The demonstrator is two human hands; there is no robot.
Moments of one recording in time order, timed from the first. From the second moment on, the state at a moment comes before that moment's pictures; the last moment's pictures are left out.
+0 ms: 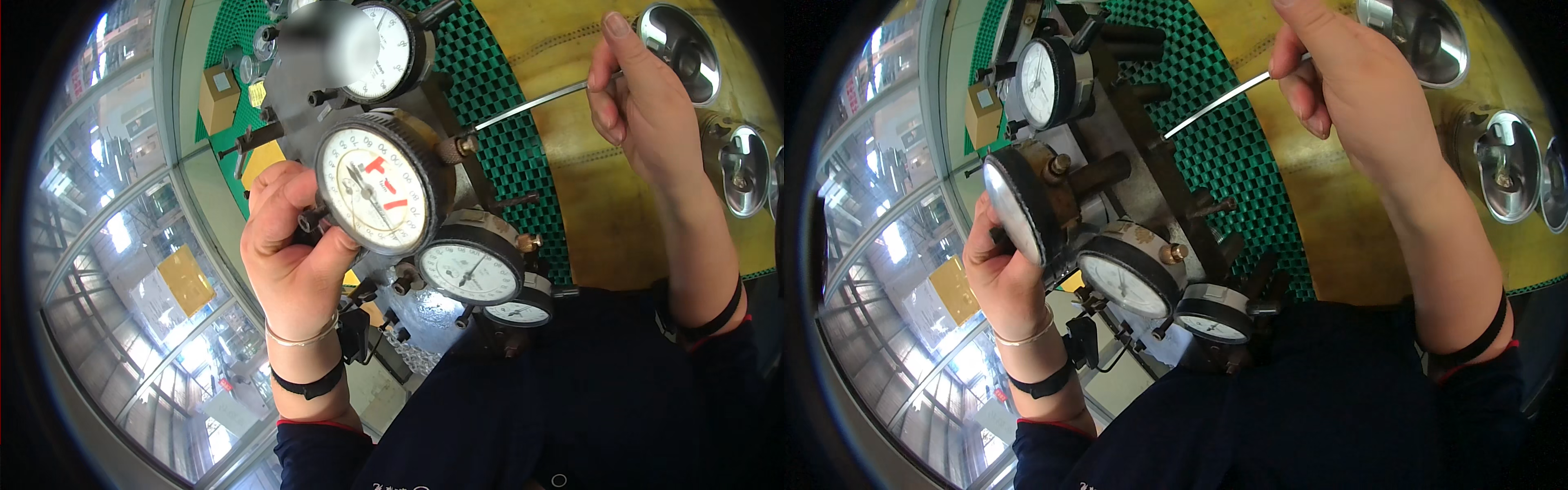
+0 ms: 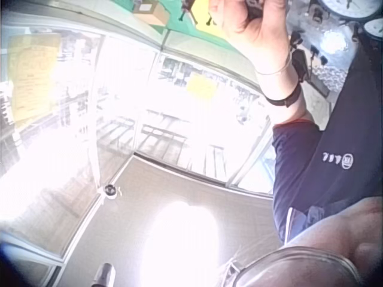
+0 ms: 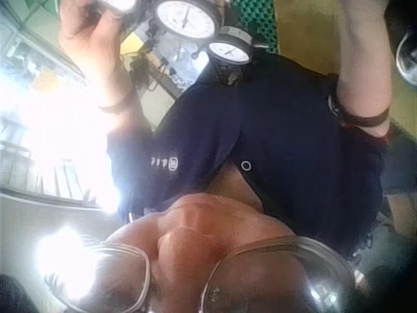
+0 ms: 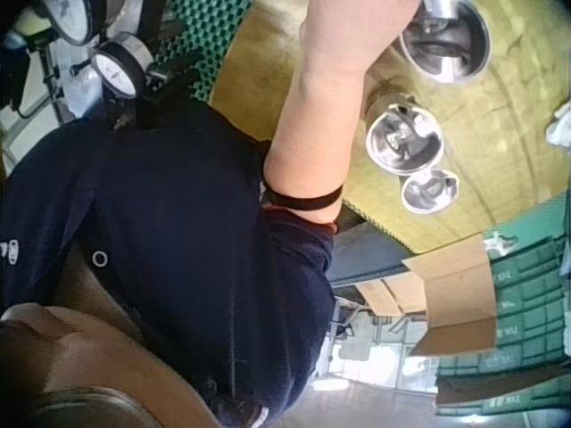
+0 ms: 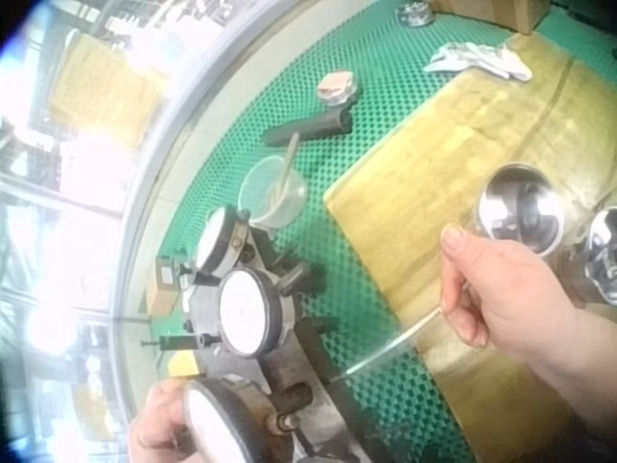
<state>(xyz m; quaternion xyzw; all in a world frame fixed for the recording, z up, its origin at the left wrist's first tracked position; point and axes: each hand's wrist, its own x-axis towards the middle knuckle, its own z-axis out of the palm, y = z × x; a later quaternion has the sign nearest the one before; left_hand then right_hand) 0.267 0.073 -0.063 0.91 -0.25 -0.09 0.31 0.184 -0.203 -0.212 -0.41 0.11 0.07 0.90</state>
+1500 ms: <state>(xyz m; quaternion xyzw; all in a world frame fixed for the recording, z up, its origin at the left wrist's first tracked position) 0.257 0.112 -0.056 0.96 -0.18 -0.10 0.17 0.172 -0.188 -0.218 -0.34 0.12 -0.02 0.93</state>
